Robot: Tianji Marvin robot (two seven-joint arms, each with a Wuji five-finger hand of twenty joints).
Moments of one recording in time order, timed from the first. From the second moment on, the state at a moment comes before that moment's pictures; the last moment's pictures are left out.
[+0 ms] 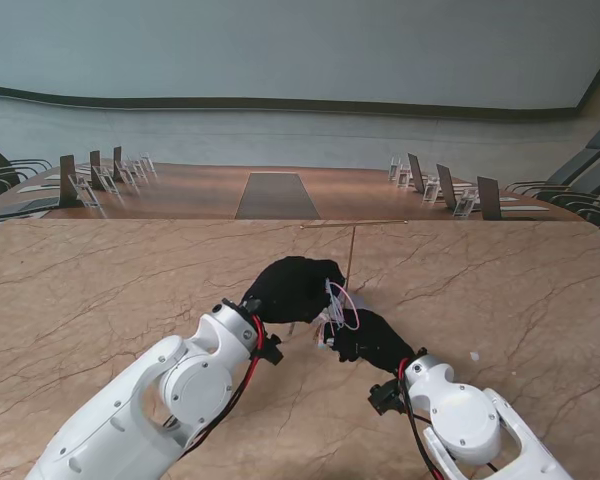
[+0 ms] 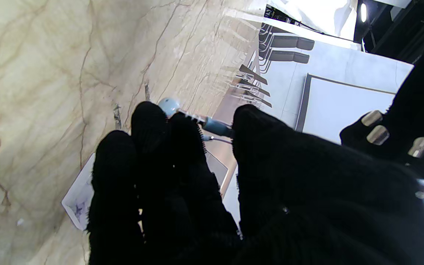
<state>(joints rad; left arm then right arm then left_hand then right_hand) 1.39 -1.15 -0.89 -1.77 0.57 -0.06 0.11 -1.73 -1.13 1.24 -1.75 -0.06 0.02 0.12 0.73 -0.66 1.12 -0.20 0.77 -0.01 0.98 0.89 1.08 -0.05 1.33 1.28 0.90 0.25 1.42 1.11 0.71 0.28 1.72 1.05 0.77 -0.61 1.10 -0.13 0.77 -0.01 0.98 0.63 0.80 0.34 1.01 0.41 0.76 0.31 1.06 0.61 0.43 0.34 1.47 0.60</state>
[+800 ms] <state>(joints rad) 1.39 -1.15 -0.92 -1.75 0.58 -0.06 0.13 -1.77 -1.11 1.27 -1.75 -0.15 0.03 0.13 0.73 -0.66 1.12 -0.20 0.77 -0.01 0.98 0.89 1.08 -0.04 1.33 1.28 0.90 0.25 1.42 1.11 0.70 0.28 1.72 1.05 0.74 -0.68 1.21 -0.13 0.81 -0.01 0.96 0.74 0.88 0.34 1.03 0.46 0.82 0.31 1.13 0.61 0.48 0.38 1.53 0.62</state>
